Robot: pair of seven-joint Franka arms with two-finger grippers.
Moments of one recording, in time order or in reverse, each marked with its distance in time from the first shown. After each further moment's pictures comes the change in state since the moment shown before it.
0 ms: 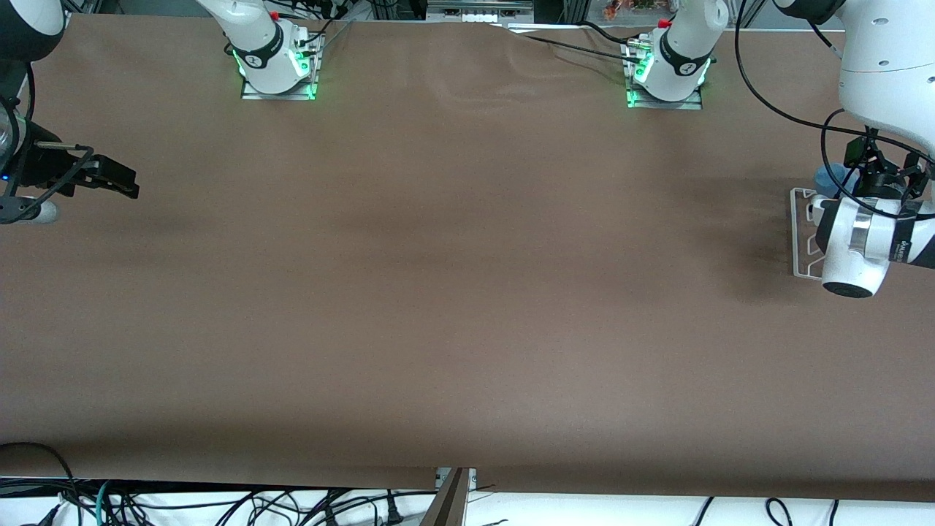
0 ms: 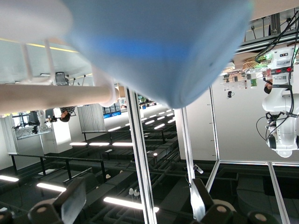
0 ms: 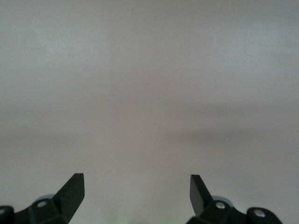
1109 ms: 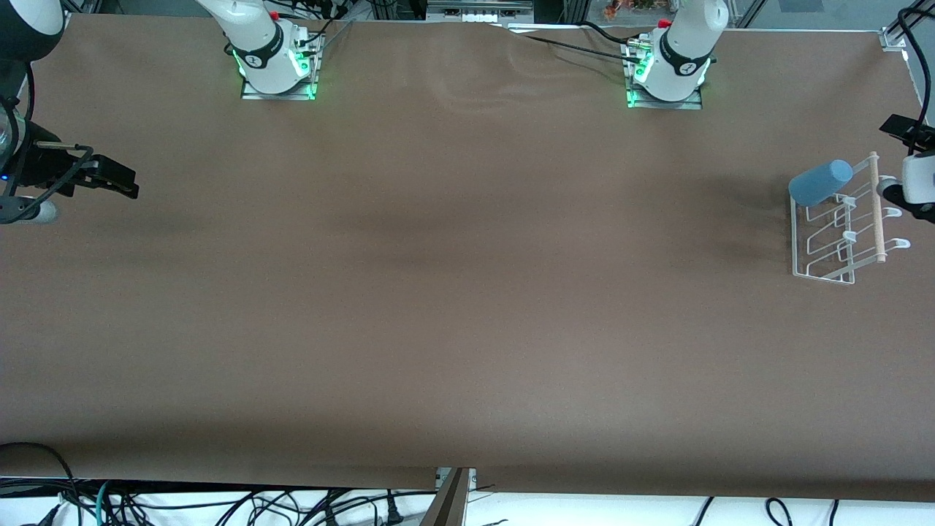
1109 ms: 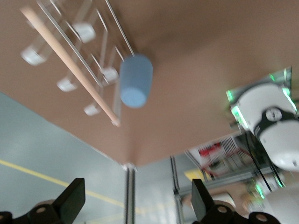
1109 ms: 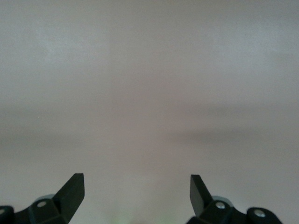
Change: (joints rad) left arm -0.005 -0.434 -0.069 0.205 -0.417 0.145 0.022; right arm 0.000 0.000 0.000 0.001 0.000 0.000 0.000
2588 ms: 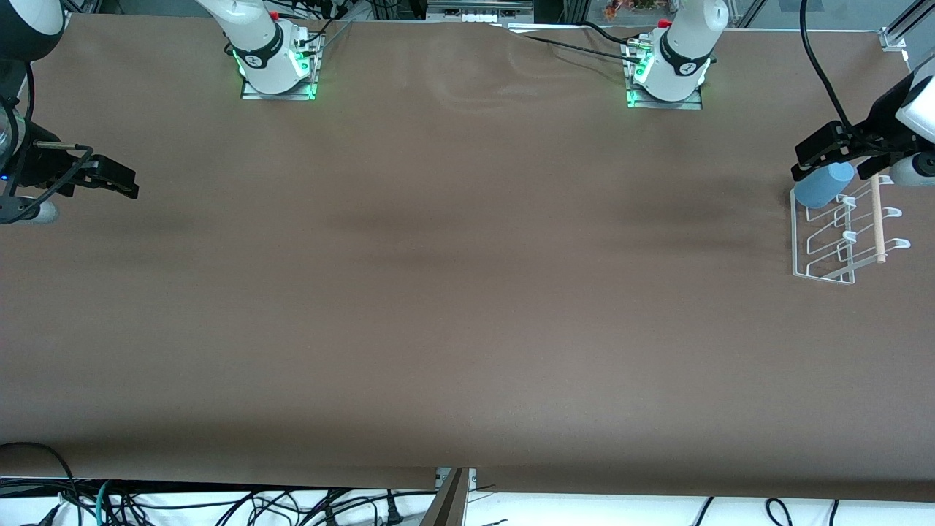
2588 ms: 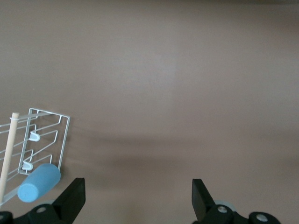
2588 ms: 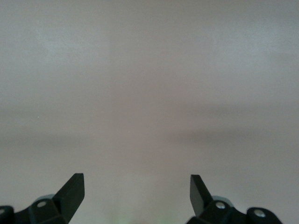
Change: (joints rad) left arm -0.007 -0.214 -0.223 -0.009 -0.428 0.314 -0.898; right arm 0.000 0.000 0.000 0.000 0.000 0.000 0.000
